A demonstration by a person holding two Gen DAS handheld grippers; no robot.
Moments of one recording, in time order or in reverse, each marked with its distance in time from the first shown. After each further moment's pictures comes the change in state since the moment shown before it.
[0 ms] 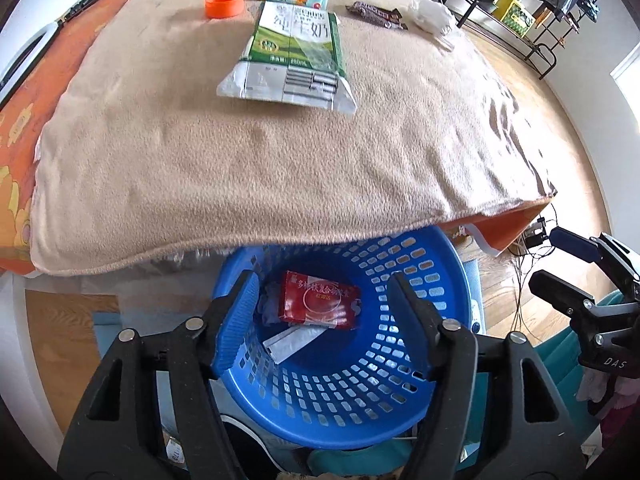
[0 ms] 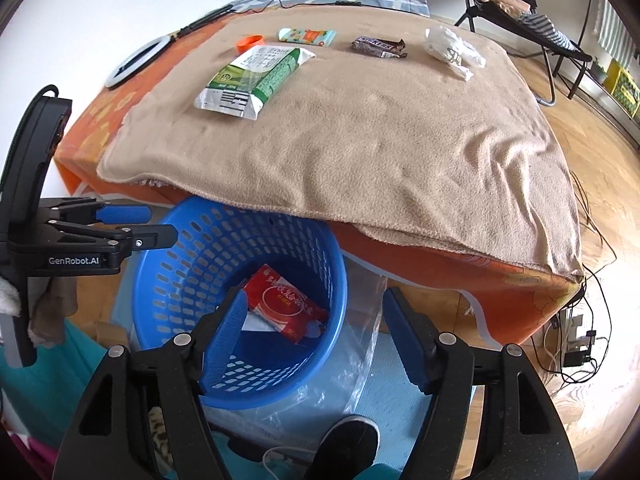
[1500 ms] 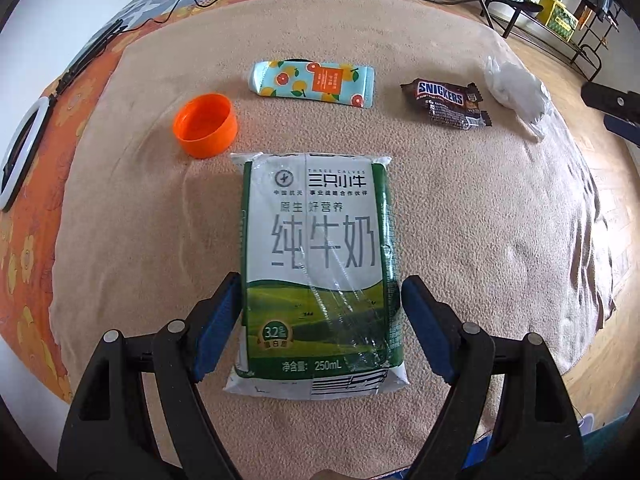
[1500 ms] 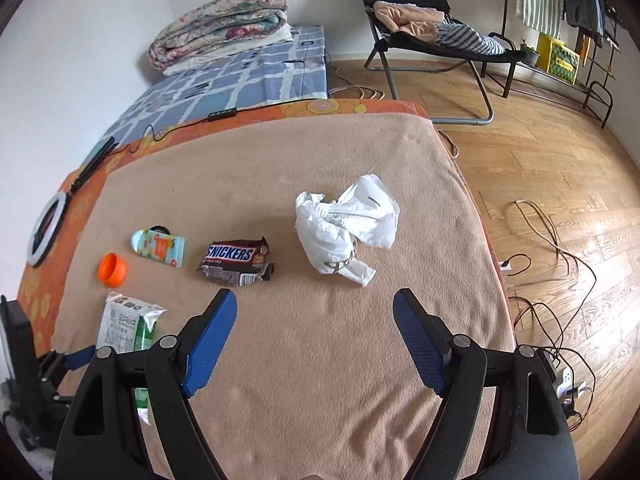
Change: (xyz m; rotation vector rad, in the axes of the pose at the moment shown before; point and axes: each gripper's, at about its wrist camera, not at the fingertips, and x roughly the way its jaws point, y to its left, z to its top) left arm 0.067 -0.006 0.171 0.012 -0.009 0.198; right arm 0.032 -0.139 0.228 0.276 -0.172 -0.127
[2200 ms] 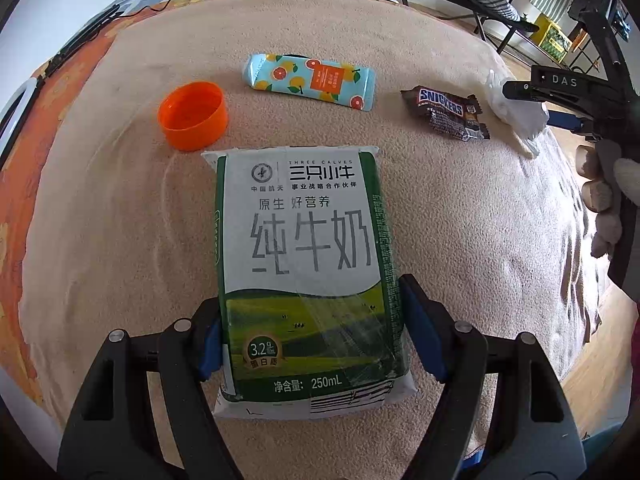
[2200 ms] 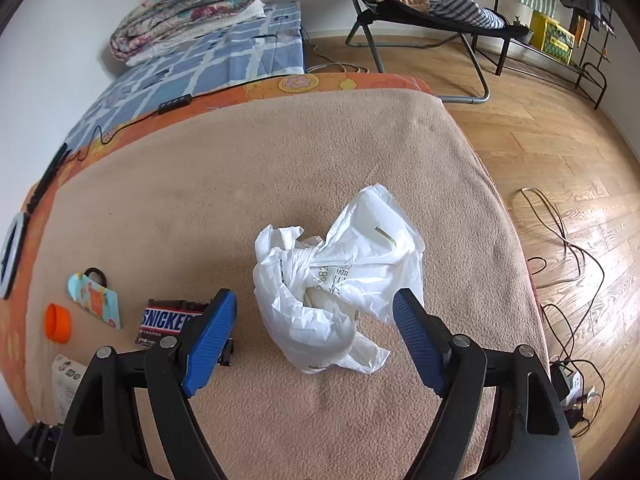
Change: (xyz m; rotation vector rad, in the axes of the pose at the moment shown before) left arm 0.012 0.015 0.000 -0.053 -0.037 -0.081; right arm 0.090 -0.009 0.037 0.053 0.072 -0.073
